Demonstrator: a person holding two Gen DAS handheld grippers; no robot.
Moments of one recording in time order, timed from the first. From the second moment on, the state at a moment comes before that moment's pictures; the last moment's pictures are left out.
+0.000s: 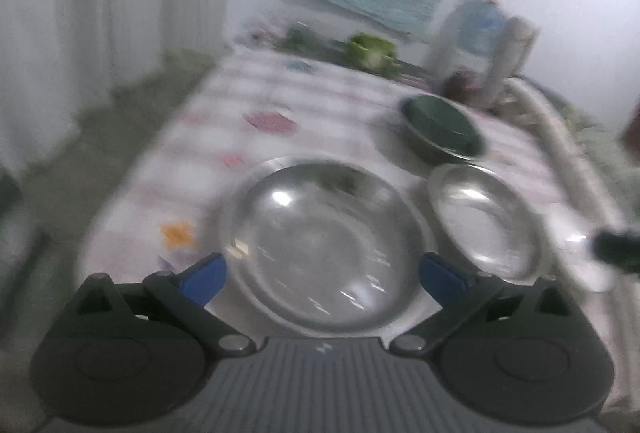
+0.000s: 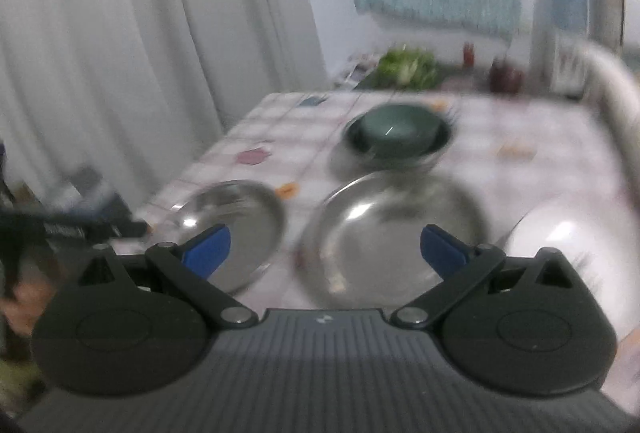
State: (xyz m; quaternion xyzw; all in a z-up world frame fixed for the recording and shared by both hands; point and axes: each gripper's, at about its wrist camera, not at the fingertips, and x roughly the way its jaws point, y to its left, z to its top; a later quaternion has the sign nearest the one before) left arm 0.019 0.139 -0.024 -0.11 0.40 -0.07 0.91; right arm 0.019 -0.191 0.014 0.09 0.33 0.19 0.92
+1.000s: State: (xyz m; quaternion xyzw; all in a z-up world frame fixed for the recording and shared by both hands) left arm 0.069 0.142 -0.097 0.01 0.41 0.02 0.91; right arm 0.081 -0.099 -0.100 0.18 0.43 0.20 0.86
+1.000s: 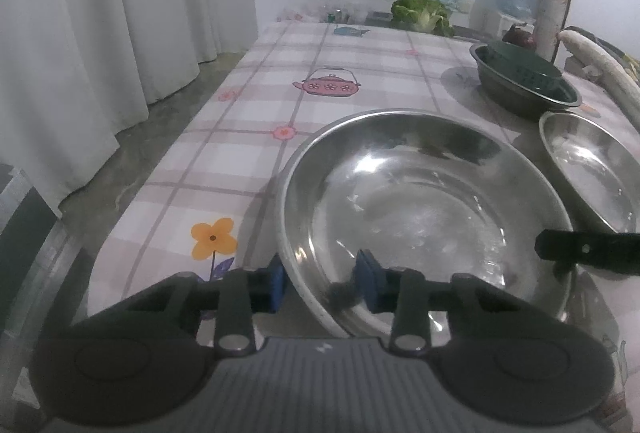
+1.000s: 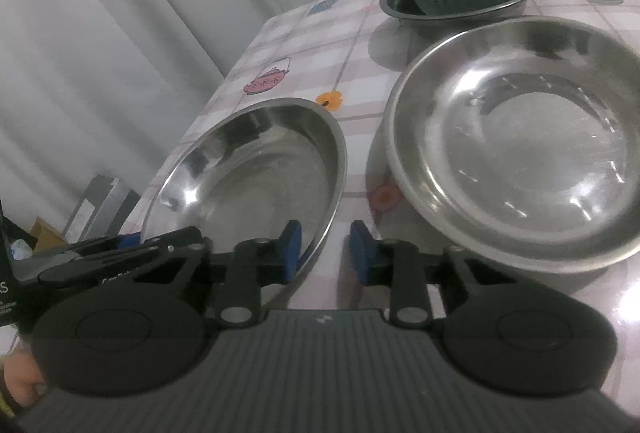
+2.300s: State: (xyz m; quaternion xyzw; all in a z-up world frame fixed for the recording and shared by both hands) left arm -0.025 0.112 -0.081 -0.01 0.44 -0.06 0.90; right arm -0.011 -0.136 -0.081 0.12 0.43 0.18 0.88
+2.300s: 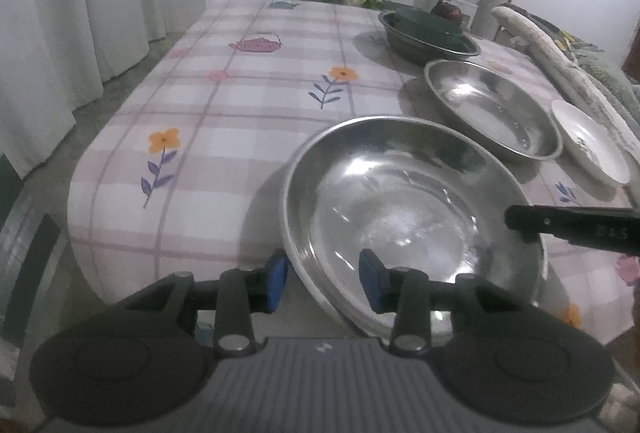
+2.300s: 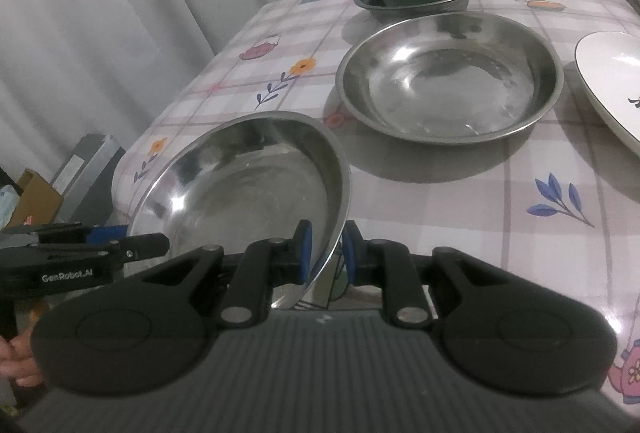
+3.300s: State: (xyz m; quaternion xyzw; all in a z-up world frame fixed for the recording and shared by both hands) left arm 0.005 0.110 -0.089 0.00 0.43 -0.03 0.90; right arm 0.022 -0.124 -0.098 0.16 0.42 0.17 0.88
